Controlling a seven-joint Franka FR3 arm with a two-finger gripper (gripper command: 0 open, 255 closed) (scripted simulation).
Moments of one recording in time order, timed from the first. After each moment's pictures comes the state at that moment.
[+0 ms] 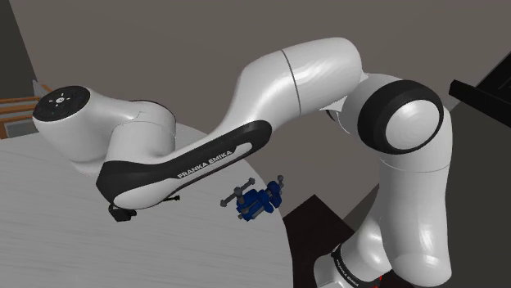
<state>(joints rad) 0.47 0.58 0.41 -1.64 -0.55 2.00 0.02</state>
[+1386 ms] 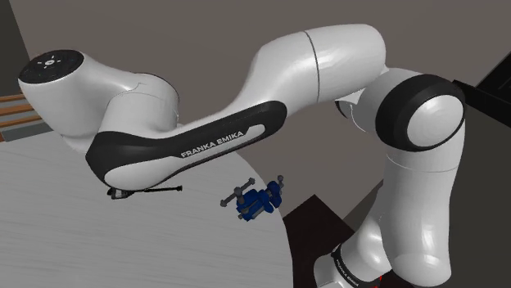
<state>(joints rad) 0.46 0.52 0.43 -1.61 -0.51 1.92 -0.02</state>
